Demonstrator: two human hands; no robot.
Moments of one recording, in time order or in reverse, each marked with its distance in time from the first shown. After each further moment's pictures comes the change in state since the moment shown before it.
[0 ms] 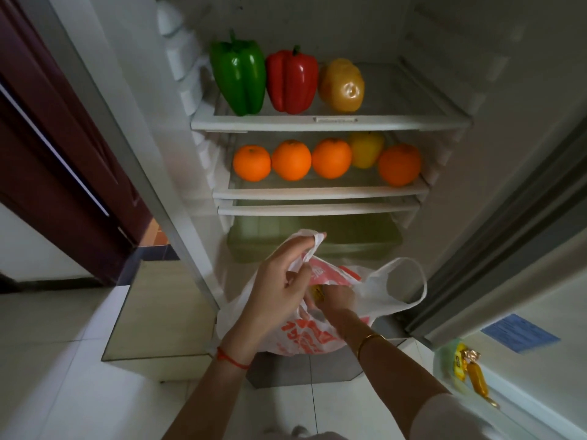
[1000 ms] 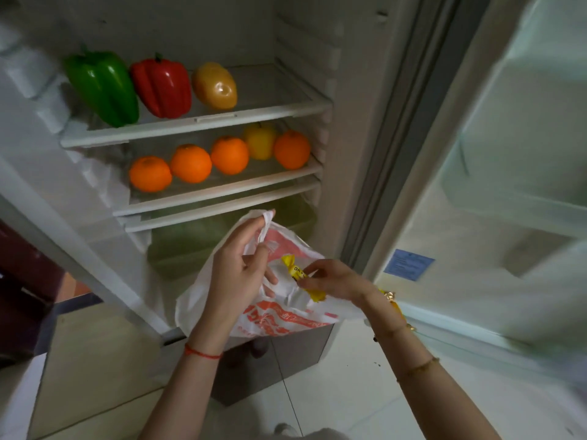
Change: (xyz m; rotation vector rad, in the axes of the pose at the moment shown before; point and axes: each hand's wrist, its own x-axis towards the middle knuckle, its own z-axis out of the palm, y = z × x) left_hand -0.011 0.046 0.055 -0.024 -0.023 0.131; right_hand -0.131 0.101 -0.133 0.766 -0.153 0.007
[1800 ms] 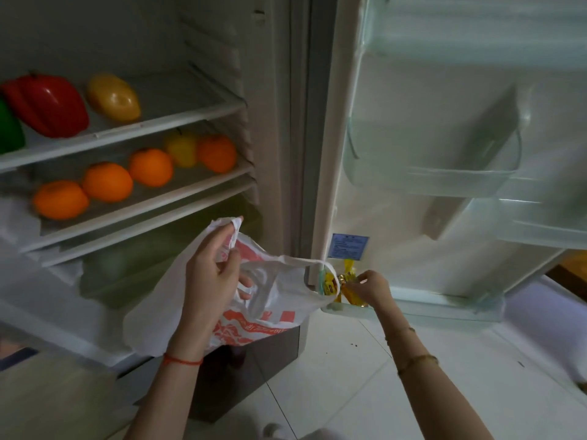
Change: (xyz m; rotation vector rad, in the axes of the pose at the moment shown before) left_hand -0.002 -0.004 0.056 0.134 -0.060 -0.039; right_hand -0.056 0.150 -0.051 0.133 0.587 0.497
